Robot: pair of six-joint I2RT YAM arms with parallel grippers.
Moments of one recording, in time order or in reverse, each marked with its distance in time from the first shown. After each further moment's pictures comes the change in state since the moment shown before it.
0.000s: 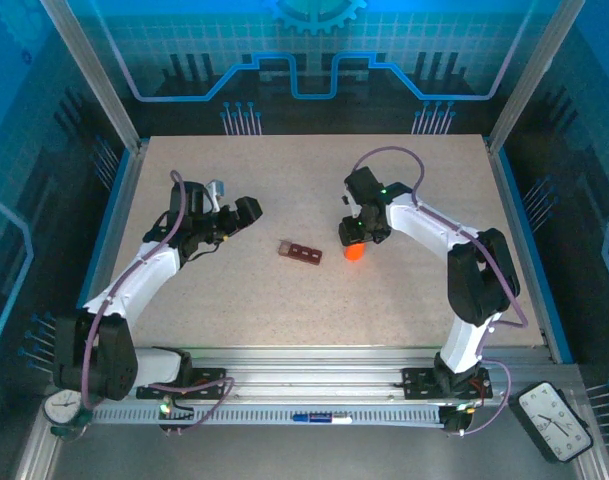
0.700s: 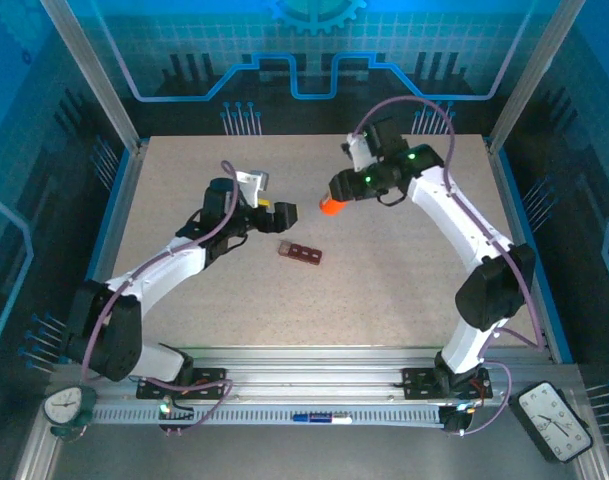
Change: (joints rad) left arm -0.224 0.127 0.019 0.353 -0.083 0.356; right arm -0.067 -0.049 0.407 -0.145 -0.292 -0.042
